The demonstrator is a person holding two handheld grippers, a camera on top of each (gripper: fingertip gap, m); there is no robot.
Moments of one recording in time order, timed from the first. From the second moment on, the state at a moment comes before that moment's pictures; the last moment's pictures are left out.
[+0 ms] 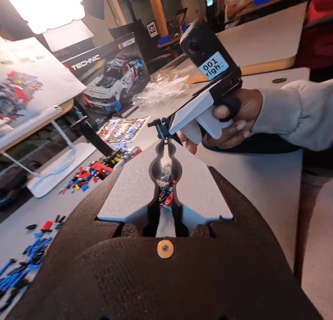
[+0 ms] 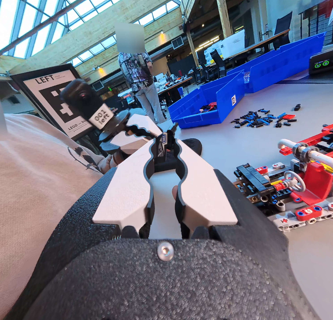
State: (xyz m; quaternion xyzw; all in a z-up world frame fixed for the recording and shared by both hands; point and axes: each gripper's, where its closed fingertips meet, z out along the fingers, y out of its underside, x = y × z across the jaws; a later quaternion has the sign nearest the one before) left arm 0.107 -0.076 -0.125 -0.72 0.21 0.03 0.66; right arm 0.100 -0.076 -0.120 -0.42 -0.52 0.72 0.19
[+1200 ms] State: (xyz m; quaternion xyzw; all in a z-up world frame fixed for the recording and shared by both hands) left arm 0.115 -0.088 -0.123 -0.69 0.11 -0.30 0.65; right arm 0.101 -0.077 -0.125 -0.41 -0.54 0.70 0.22
